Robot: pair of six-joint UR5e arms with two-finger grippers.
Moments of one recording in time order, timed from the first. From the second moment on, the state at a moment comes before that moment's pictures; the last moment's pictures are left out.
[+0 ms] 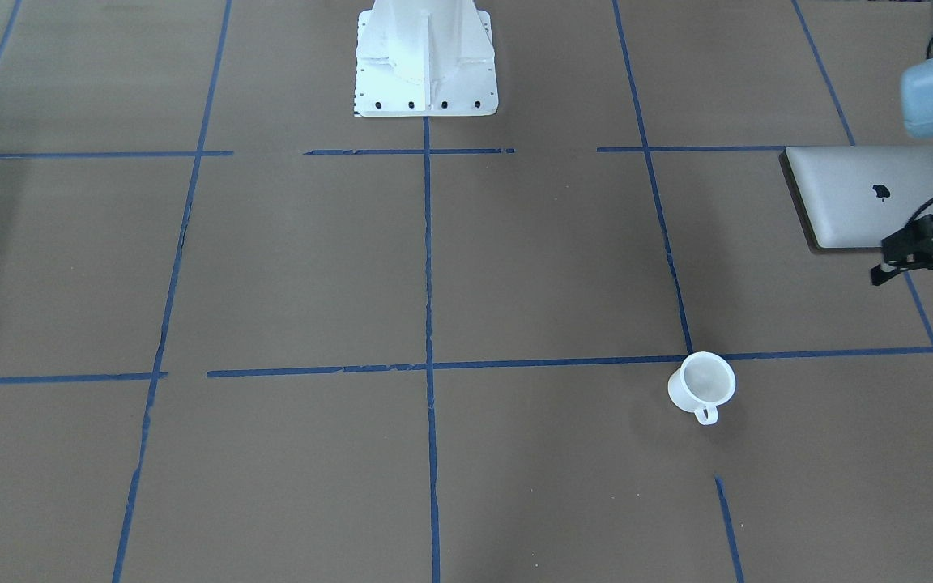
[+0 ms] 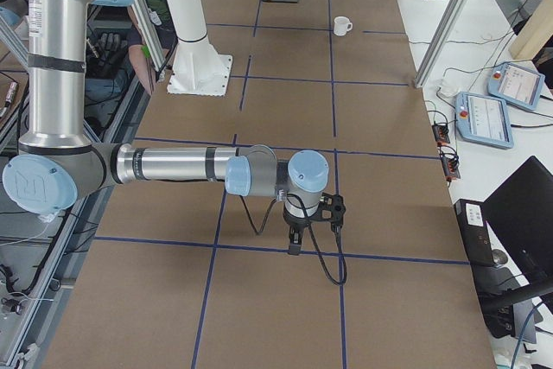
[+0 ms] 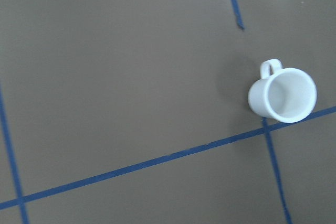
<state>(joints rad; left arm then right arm) -1.27 -1.94 -1.67 -1.49 -2.40 -0.22 1.54 -1.67 1.72 -1.64 2.32 0.07</state>
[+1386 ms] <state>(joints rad) -1.04 -2.29 -1.08 -1.87 -2.25 -0.59 1.54 -1.67 1.72 -1.64 2.32 0.07</state>
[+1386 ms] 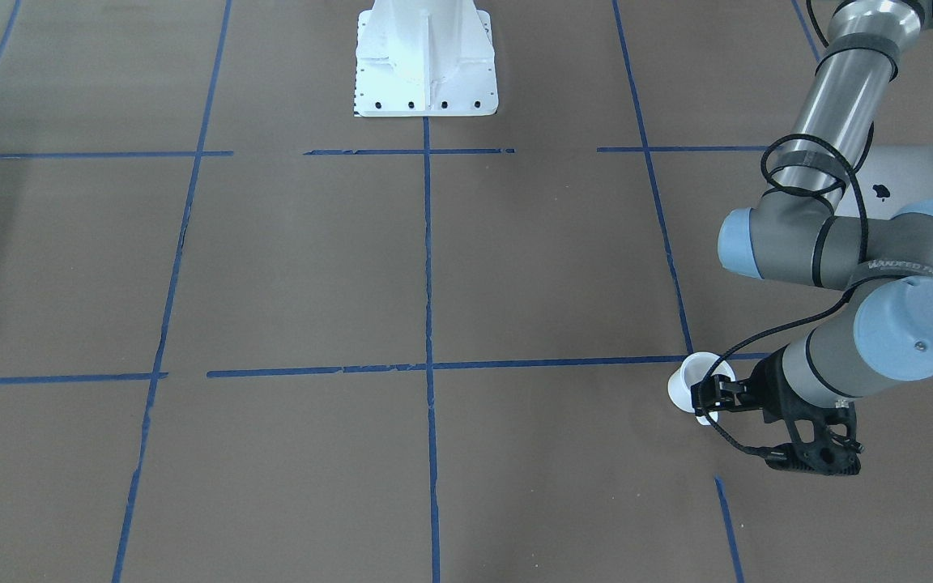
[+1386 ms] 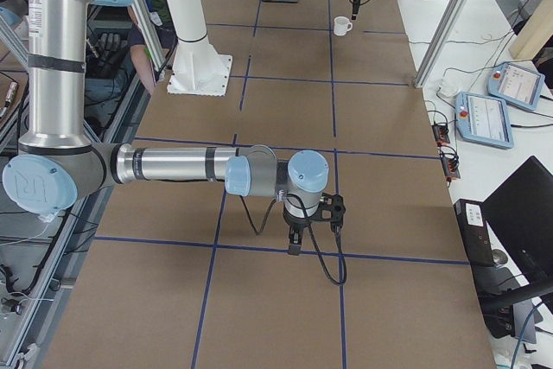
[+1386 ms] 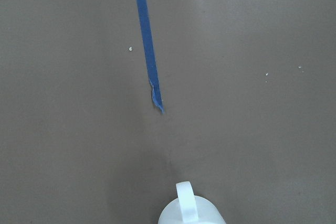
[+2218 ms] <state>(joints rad) -0.99 -2.32 -1.01 -1.91 -2.20 -0.66 1.54 -1.67 1.72 -1.64 2.32 0.07</state>
